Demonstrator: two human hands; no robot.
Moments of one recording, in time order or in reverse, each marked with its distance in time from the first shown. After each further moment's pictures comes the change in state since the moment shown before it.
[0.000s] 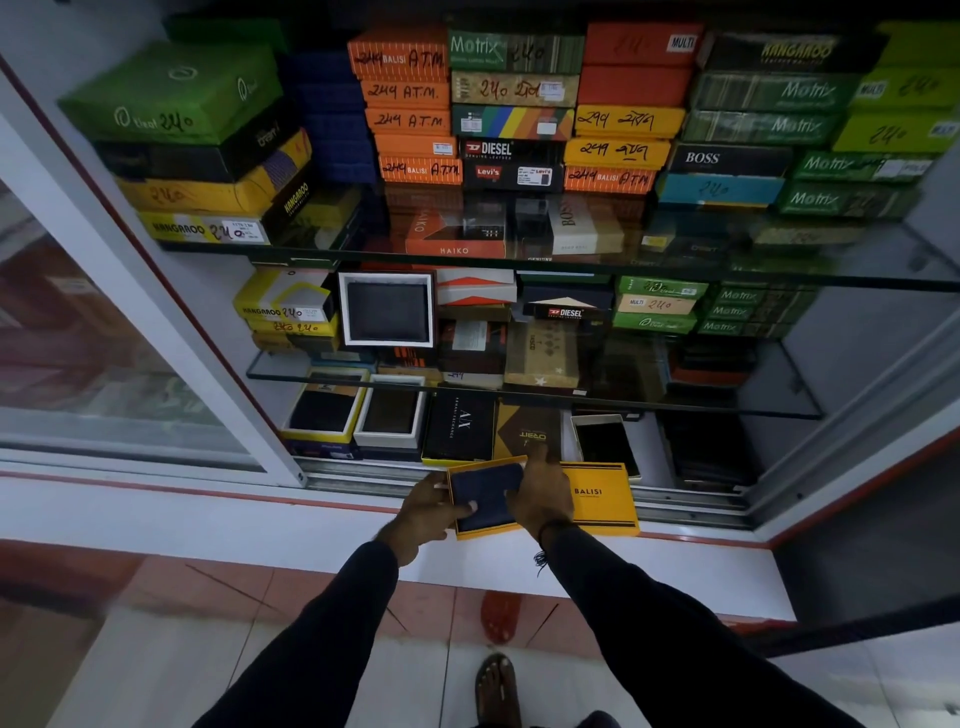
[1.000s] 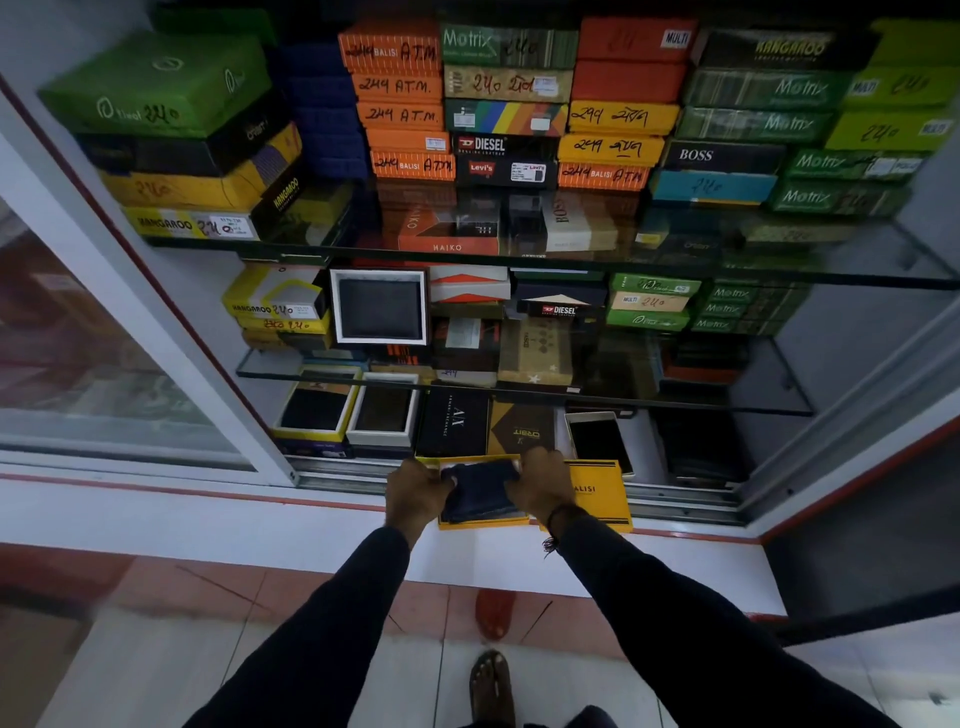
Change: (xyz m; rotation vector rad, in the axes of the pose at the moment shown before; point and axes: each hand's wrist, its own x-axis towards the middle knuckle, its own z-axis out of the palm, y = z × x) left_hand 0.012 0.016 0.002 0.430 0.413 0.138; right_hand 0.013 0.005 -0.016 0.029 -0.062 -0.050
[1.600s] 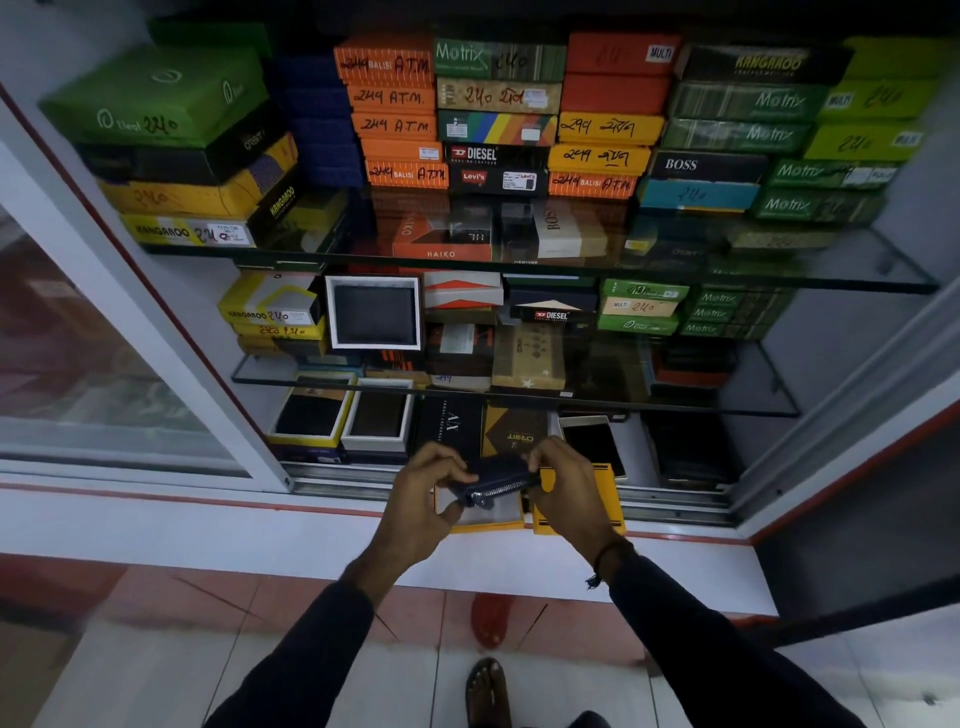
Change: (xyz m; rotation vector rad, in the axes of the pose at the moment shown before) left_hand -0.051 0.015 -0.034 -0.230 -0.058 0.754; right_hand -0.028 0.036 -0.032 0.258 0.283 -0.543
